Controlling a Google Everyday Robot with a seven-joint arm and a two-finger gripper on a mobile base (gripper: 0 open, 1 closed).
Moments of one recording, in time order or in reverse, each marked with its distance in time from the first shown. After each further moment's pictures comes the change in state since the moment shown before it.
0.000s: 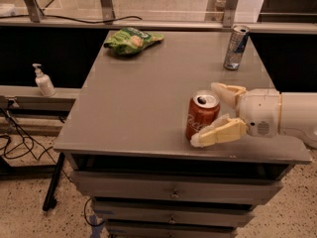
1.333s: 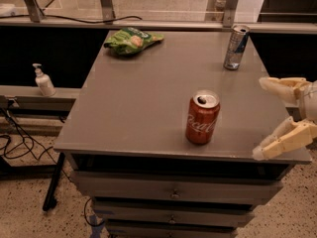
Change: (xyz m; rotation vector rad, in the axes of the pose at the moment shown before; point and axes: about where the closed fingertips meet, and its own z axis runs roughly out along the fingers) arm 0.001 0.000 -0.111 0.032 0.257 -0.165
